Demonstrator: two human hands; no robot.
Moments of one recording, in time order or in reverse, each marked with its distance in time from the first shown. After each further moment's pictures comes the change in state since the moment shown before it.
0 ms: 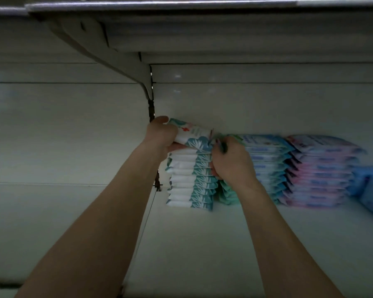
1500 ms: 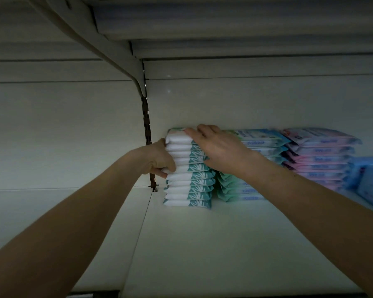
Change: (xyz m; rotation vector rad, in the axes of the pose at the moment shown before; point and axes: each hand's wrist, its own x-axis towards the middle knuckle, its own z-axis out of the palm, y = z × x) left_hand 0.027 -0.040 -0.031 0.765 -0.329 -0.153; right_hand 0.031 0.000 -0.002 -0.985 -0.223 -0.783
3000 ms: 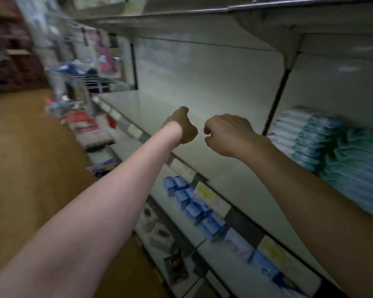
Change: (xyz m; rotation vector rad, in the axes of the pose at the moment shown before) left_hand -0.235 -0.045 -0.010 0.123 0.906 -0.405; right_hand -0.036 -0.153 -0.108 0.442 -0.076 -0.524
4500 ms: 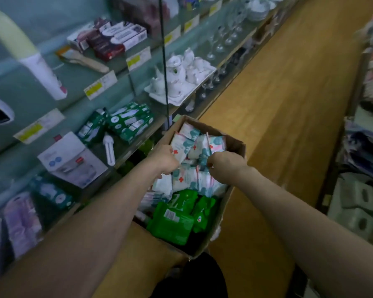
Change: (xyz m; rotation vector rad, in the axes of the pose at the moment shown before) left_hand -0.584 -0.551 -0.227 -0.384 0.456 -1.386; right_hand -0.258 -0.702 0.153 -0.033 -0.611 -1.346
